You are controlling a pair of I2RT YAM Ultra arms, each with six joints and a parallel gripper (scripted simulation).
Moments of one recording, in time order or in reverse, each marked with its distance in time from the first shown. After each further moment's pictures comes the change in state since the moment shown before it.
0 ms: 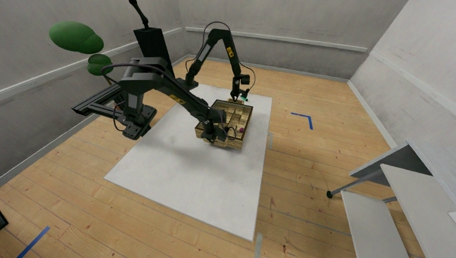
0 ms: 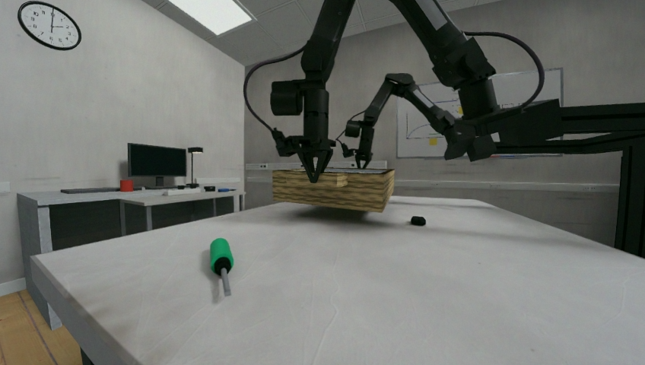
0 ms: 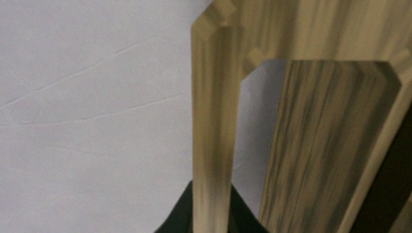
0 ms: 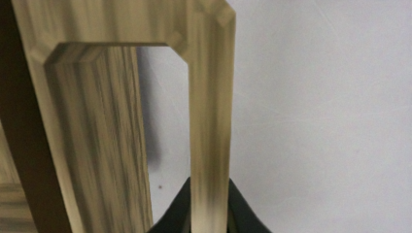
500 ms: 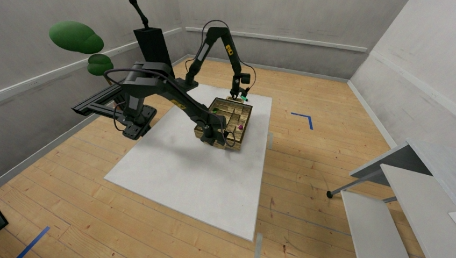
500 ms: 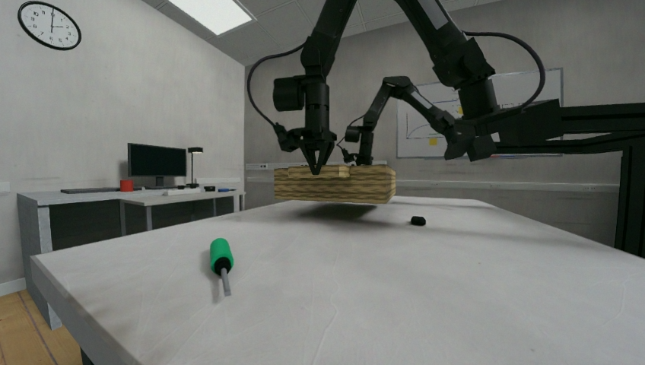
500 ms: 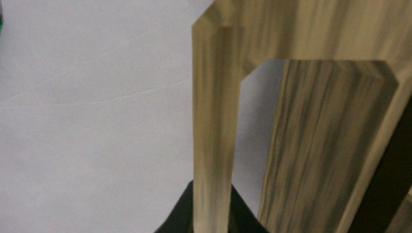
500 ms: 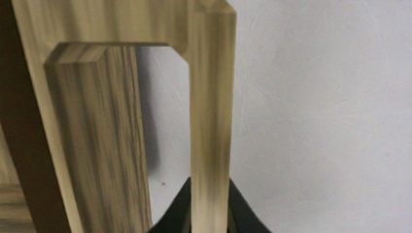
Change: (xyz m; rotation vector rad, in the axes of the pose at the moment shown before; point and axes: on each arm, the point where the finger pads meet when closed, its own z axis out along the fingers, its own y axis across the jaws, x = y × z) left arm 0.004 -0.003 -0.018 -0.064 0.048 0.001; right arm 0.008 -0.001 0.019 -0.071 0.056 0.009
